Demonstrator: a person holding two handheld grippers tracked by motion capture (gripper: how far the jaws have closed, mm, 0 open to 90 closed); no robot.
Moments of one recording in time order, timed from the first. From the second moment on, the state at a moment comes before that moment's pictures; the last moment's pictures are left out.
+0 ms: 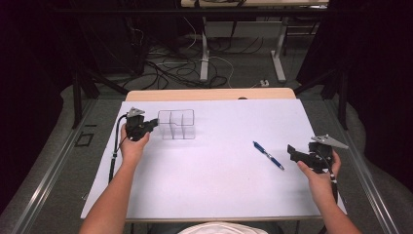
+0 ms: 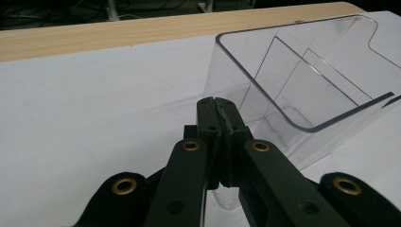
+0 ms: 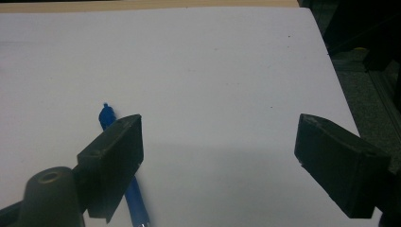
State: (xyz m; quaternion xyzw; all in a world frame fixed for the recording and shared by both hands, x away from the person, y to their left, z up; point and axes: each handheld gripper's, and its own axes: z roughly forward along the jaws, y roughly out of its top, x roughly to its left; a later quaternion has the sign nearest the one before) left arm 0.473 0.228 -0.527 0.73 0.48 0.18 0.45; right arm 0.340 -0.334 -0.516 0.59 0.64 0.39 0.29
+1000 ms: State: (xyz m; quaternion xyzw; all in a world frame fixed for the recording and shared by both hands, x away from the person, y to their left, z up) left arm 0.476 0.131 -0.529 0.74 0.46 0.14 0.47; right arm 0.342 -0.331 -0.518 0.59 0.65 0.40 0.28
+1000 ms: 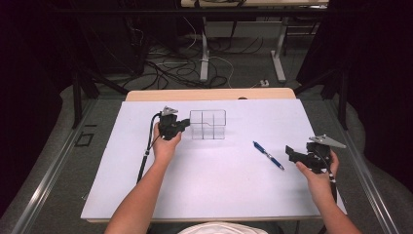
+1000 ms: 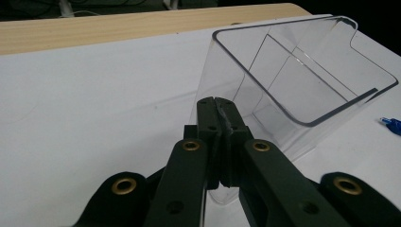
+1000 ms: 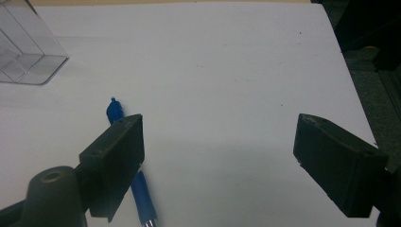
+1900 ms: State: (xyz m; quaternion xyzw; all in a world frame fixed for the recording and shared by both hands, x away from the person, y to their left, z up) left arm 0.460 0.158 -0.508 0.74 0.47 0.14 0.46; right arm 0.346 -0.326 -0.516 0.57 0.66 0.40 0.28
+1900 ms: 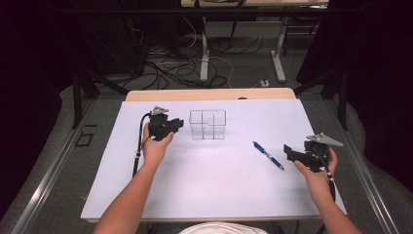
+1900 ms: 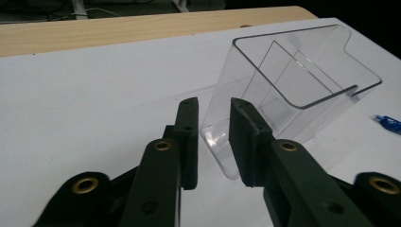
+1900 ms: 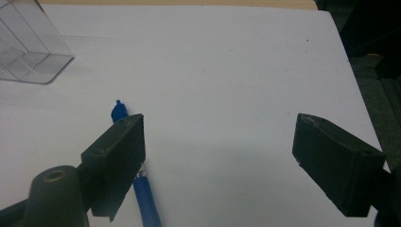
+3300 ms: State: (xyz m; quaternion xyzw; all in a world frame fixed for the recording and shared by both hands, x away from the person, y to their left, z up) left arm 0.363 0.215 -0.496 0.74 0.45 0.19 0.46; right arm 0.360 -0.291 -0.508 0.47 0.78 0.33 0.25
